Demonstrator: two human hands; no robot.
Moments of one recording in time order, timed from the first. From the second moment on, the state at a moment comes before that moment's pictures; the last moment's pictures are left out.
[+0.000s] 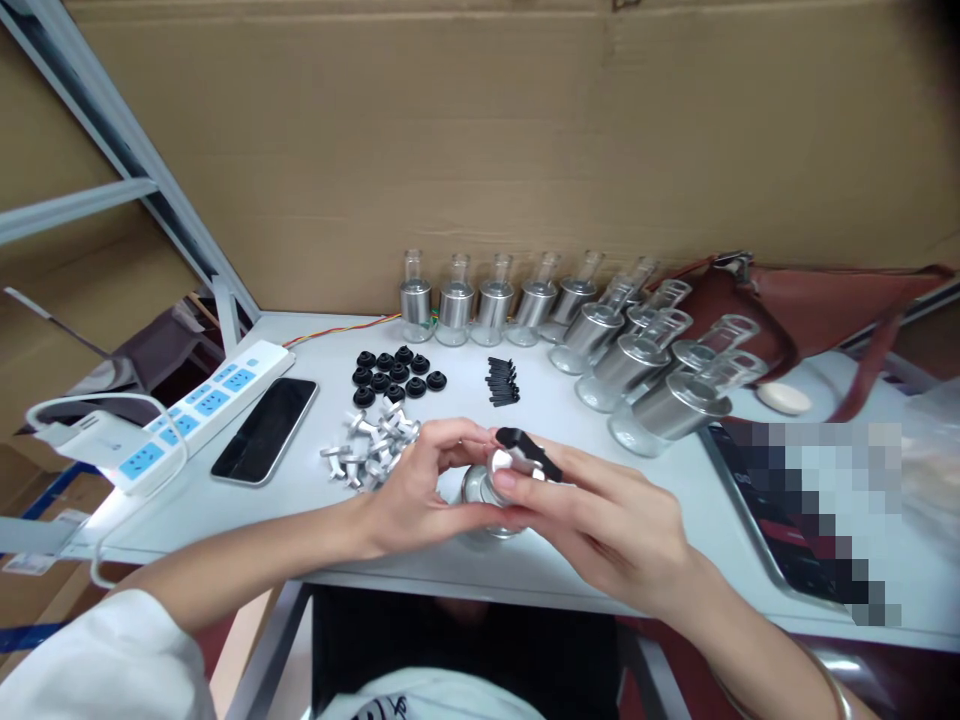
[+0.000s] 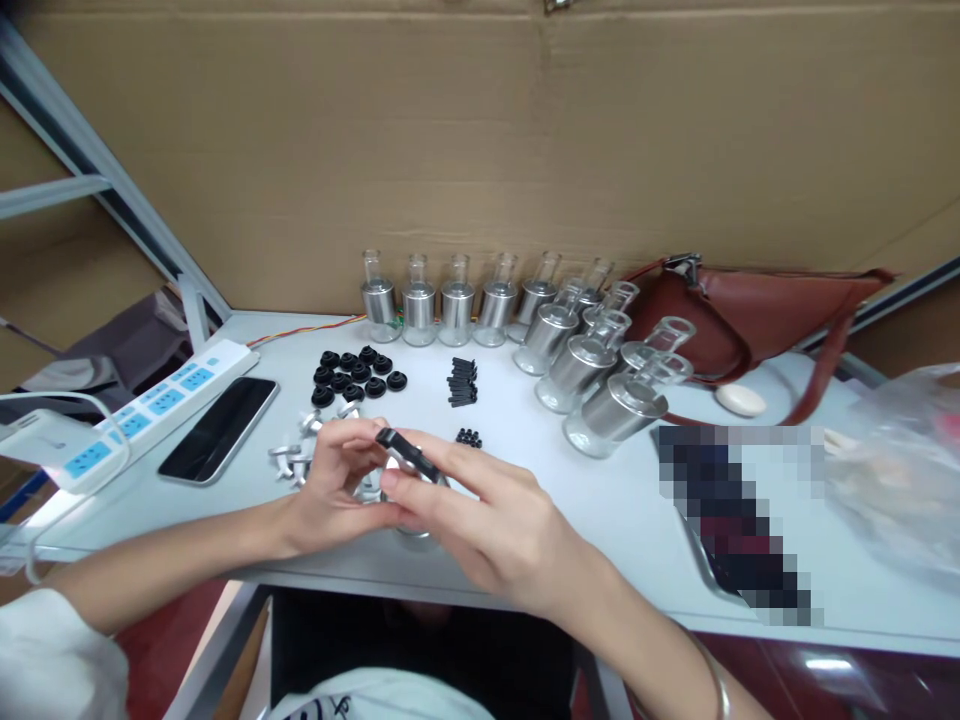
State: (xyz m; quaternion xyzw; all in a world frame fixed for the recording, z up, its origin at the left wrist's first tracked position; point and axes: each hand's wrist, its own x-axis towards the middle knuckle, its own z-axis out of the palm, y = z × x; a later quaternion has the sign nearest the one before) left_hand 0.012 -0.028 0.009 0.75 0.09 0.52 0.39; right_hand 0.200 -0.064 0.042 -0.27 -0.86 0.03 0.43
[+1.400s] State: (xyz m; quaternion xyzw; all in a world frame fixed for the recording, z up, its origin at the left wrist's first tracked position) left_hand -0.043 0.108 0.053 0.67 0.27 0.67 0.19; right_hand 0.218 -0.035 0.031 -0.29 -0.80 0.02 0.52
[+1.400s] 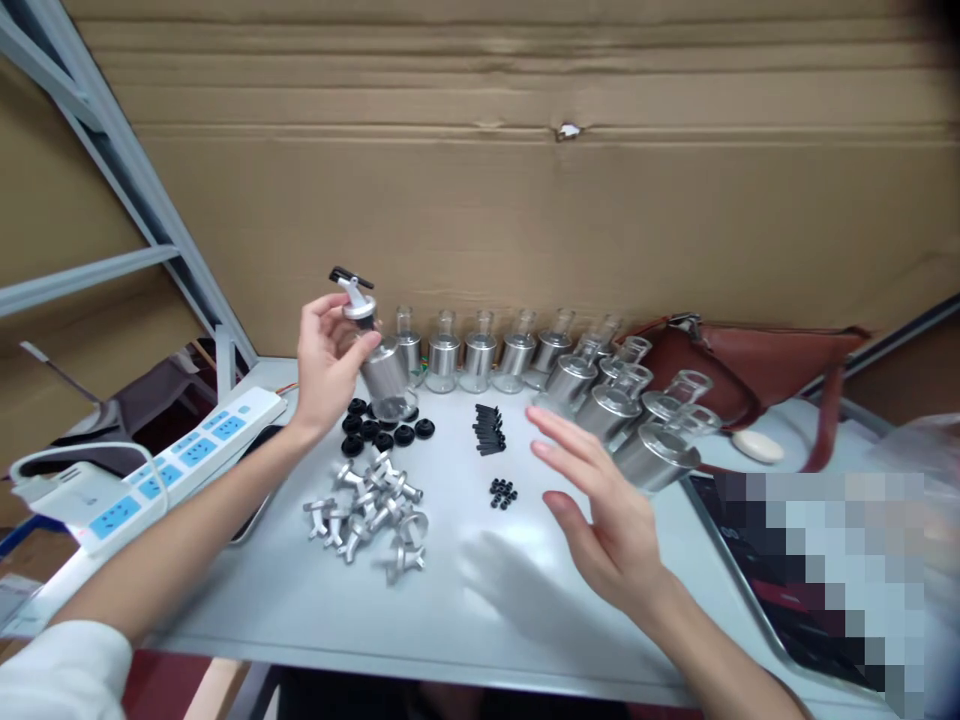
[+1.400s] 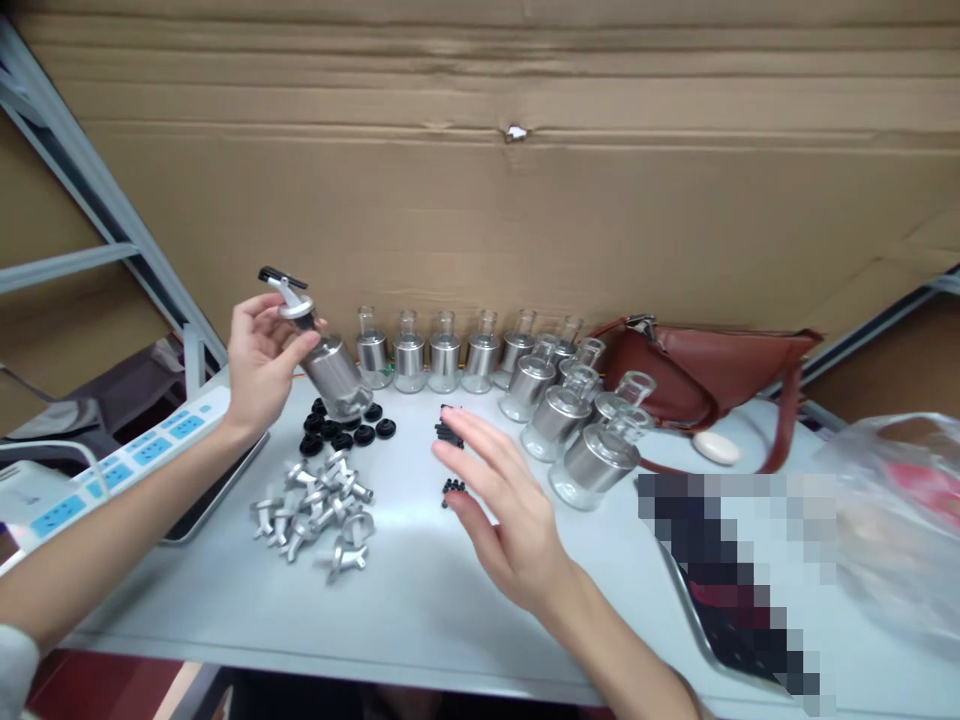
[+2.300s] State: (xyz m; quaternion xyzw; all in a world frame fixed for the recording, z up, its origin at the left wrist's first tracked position) left_hand -0.083 0.217 0.002 0.72 0.47 0.50 0.09; right_hand 0.194 0.008 0.018 -0.29 -0.82 0.08 0.49
